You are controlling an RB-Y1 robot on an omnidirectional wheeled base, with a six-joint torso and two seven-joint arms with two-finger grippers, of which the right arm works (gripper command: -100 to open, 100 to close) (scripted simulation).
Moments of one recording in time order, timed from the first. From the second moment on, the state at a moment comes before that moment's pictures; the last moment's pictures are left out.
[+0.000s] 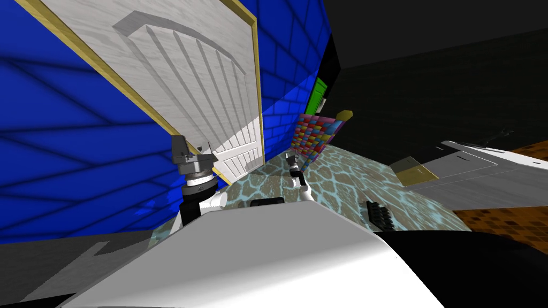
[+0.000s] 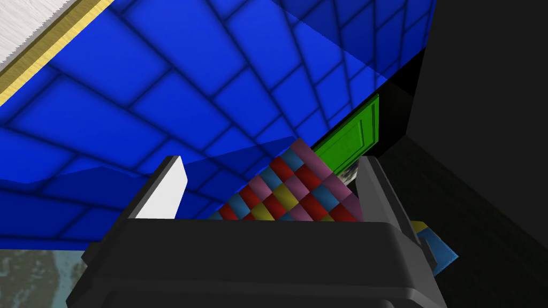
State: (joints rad) arm 0.06 -0.18 0.16 -1.57 -0.35 -0.51 -0.41
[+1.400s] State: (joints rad) arm -0.10 -0.19 0.18 -1.33 -0.46 -0.50 -0.54
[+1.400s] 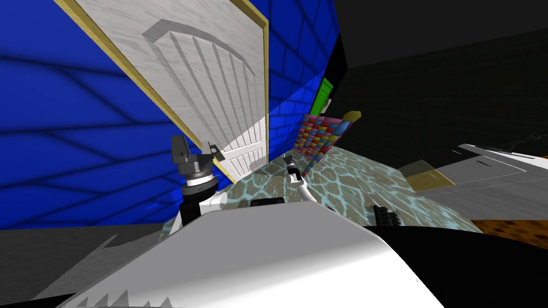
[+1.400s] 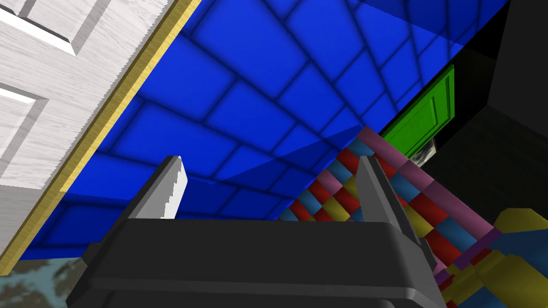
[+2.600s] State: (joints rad) arm -0.23 -0.17 0.18 -1.11 -0.57 -0.51 -0.67
